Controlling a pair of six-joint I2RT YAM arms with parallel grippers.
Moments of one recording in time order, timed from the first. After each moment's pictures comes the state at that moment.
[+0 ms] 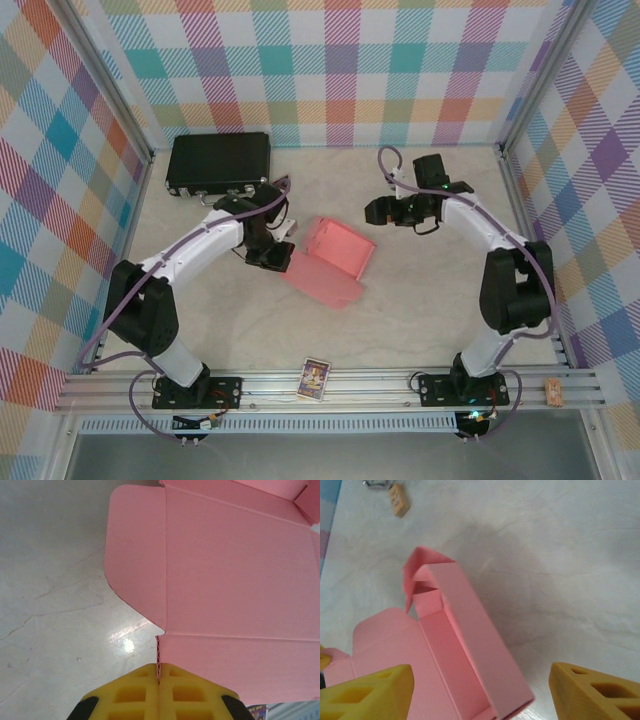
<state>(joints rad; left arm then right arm) -0.51 1.63 1.33 -1.09 0.22 -0.17 0.25 1.73 1.33 -0.63 -0.61 0.11</state>
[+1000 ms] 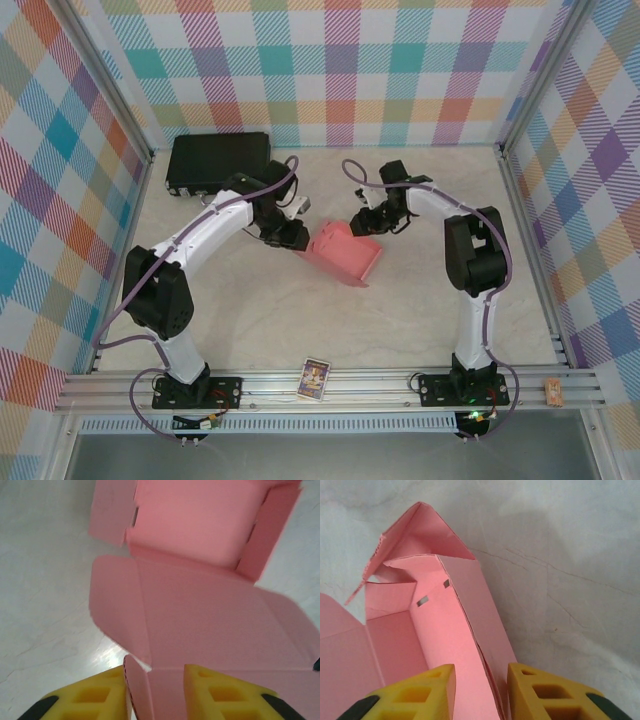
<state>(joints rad) -0.51 1.76 1.56 -1.08 0.31 -0.20 0.33 2.07 1.52 -0.73 -0.58 -0.02</state>
